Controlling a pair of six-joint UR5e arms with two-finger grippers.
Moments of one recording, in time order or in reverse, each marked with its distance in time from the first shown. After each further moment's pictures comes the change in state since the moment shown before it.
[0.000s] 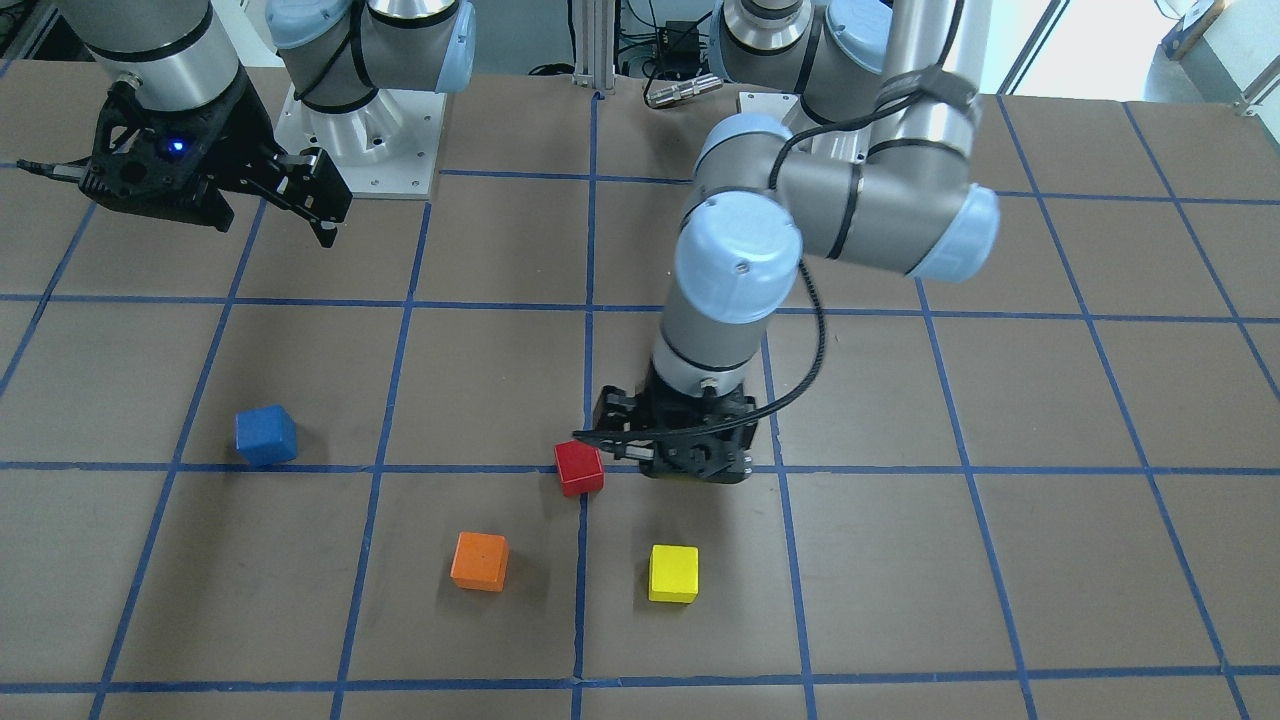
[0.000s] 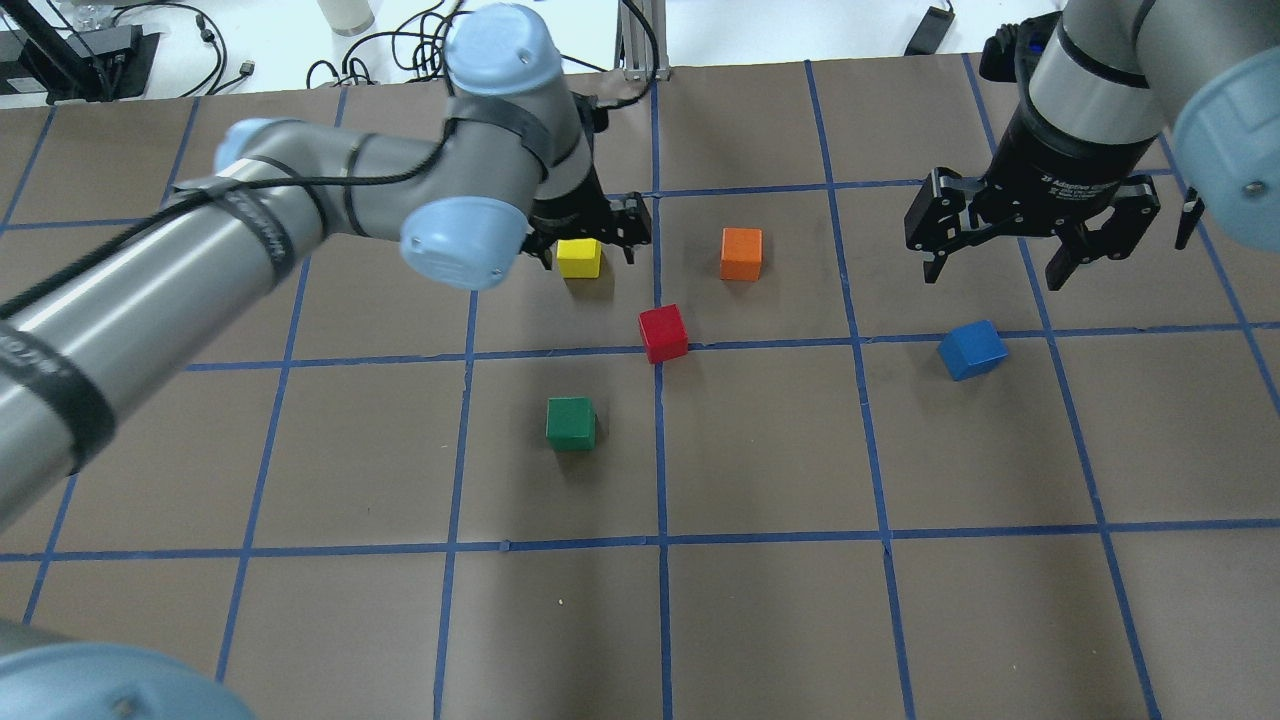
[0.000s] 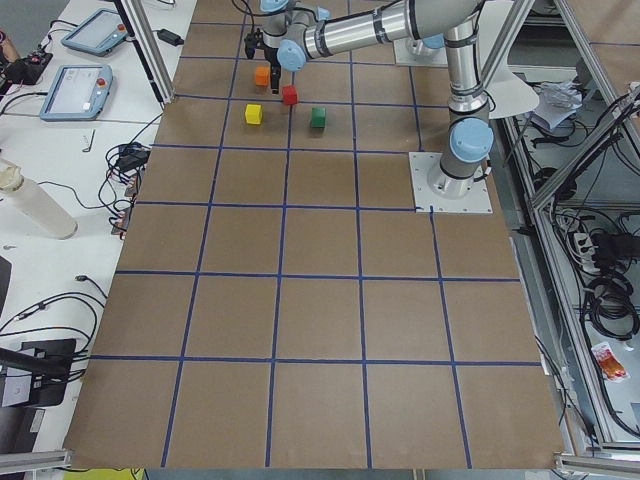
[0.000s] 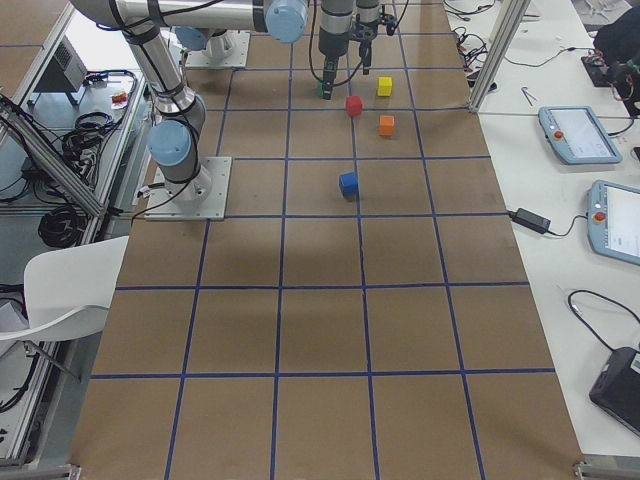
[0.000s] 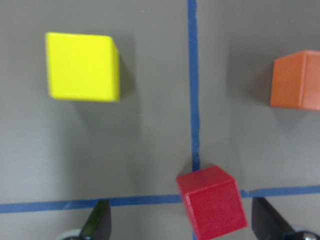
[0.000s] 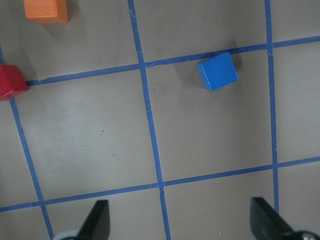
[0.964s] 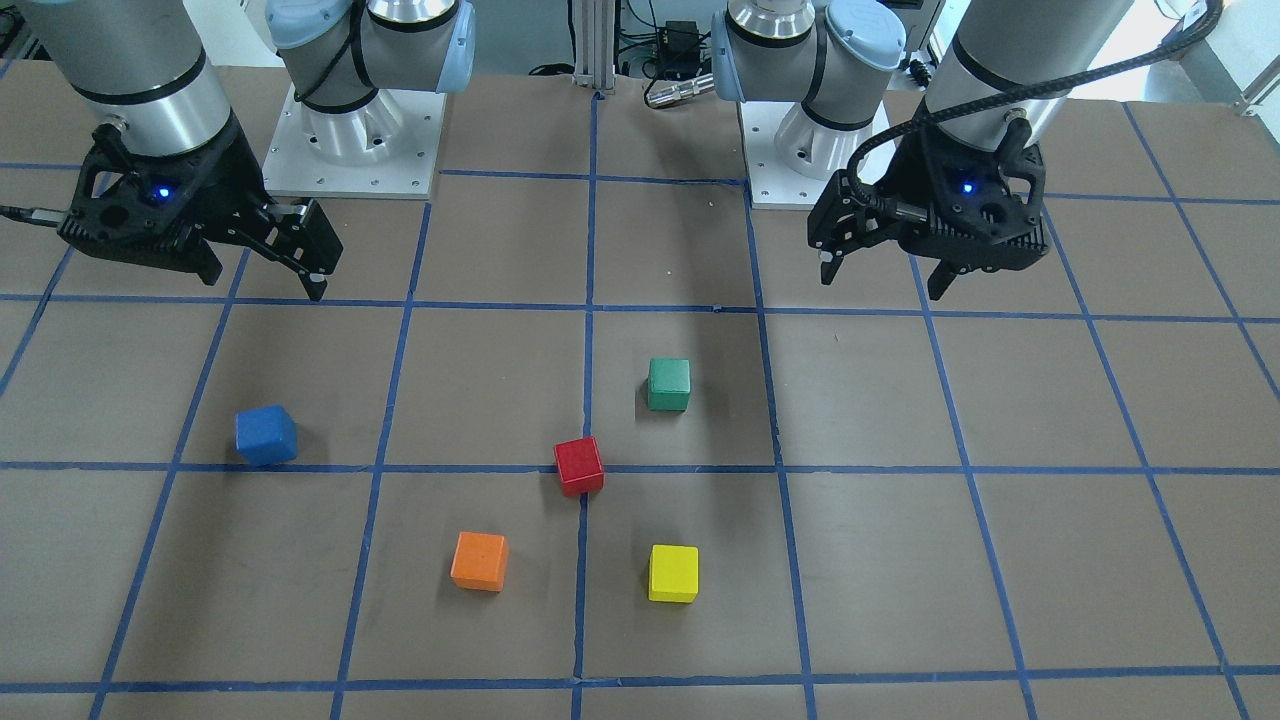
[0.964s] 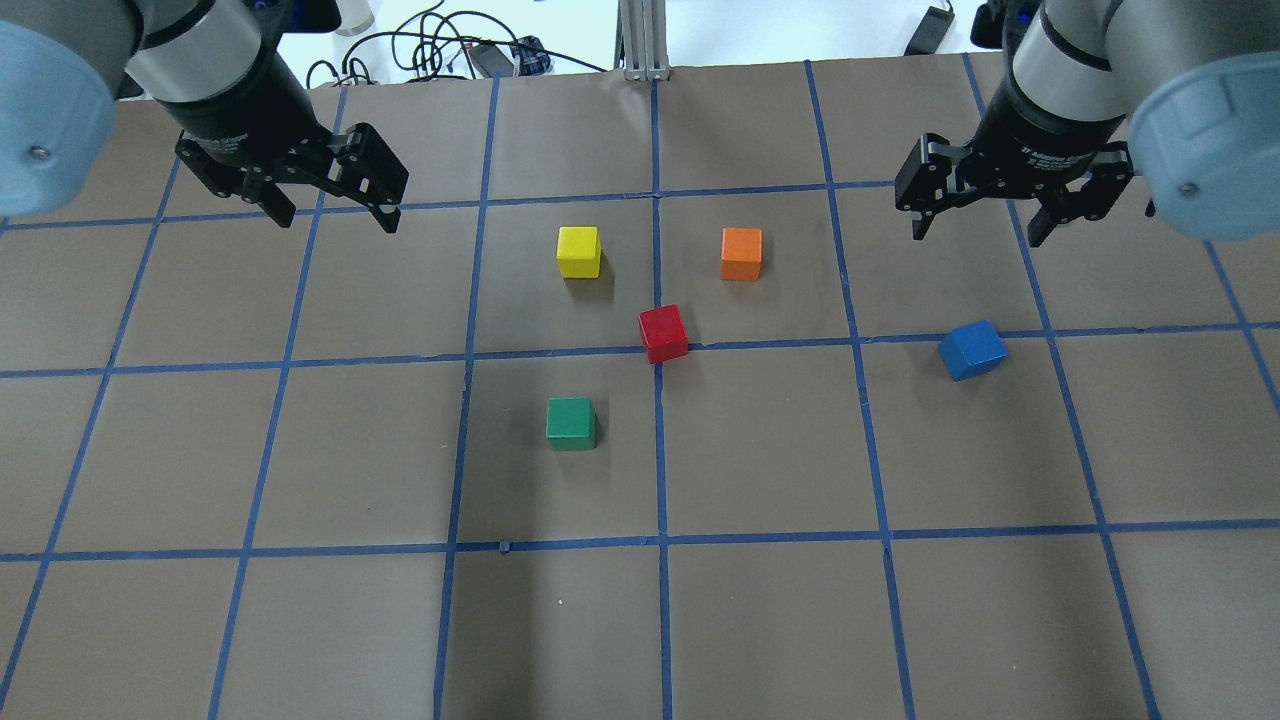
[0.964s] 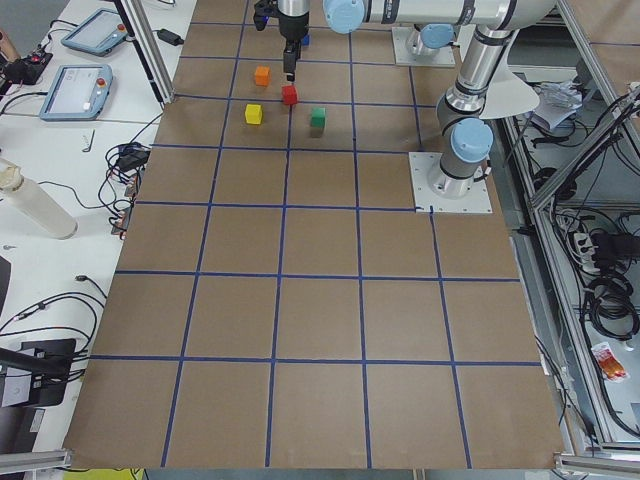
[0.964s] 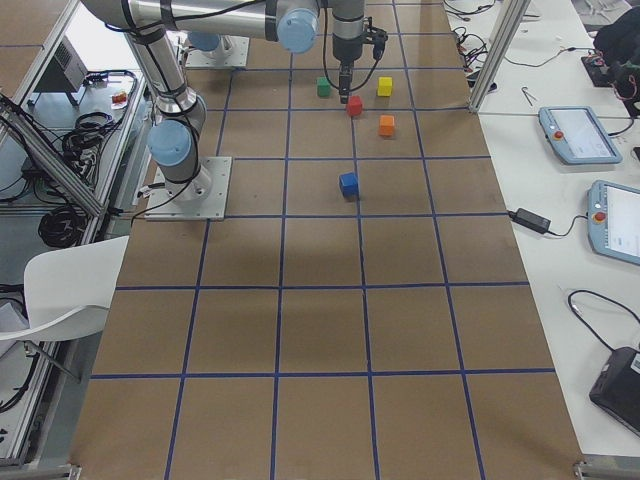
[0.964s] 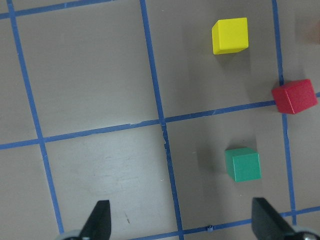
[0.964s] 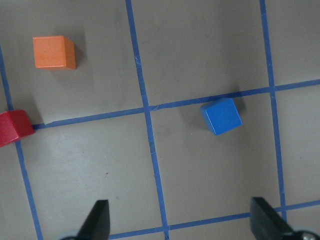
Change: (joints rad) left arm 0.221 0.325 0.048 -0.411 0.041 0.289; right arm -0.003 0.063 0.010 -0.163 0.002 -0.001
